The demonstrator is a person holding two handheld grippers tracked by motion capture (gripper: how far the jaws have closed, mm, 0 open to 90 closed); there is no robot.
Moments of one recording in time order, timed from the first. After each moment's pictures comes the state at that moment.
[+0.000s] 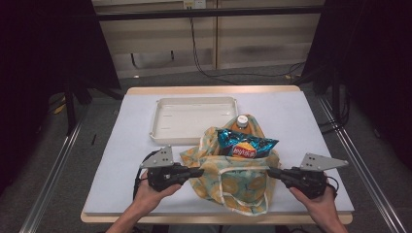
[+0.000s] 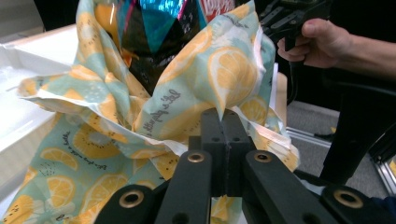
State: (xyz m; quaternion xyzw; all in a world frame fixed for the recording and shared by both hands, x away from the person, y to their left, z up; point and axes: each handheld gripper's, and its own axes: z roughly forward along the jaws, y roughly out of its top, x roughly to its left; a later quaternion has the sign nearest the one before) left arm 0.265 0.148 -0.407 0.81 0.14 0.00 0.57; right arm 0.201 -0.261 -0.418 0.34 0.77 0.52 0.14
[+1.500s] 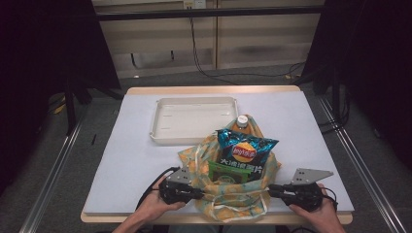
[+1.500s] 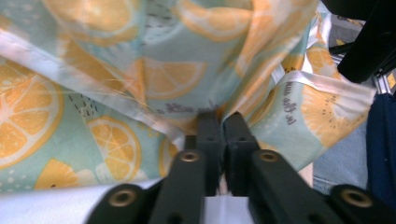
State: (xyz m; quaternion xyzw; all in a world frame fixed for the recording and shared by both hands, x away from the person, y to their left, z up) left arm 0.264 0.128 -0.479 0.91 0.12 -0.04 0.41; right arm 0.193 -0.263 -0.467 0.34 0.83 0.43 0.10
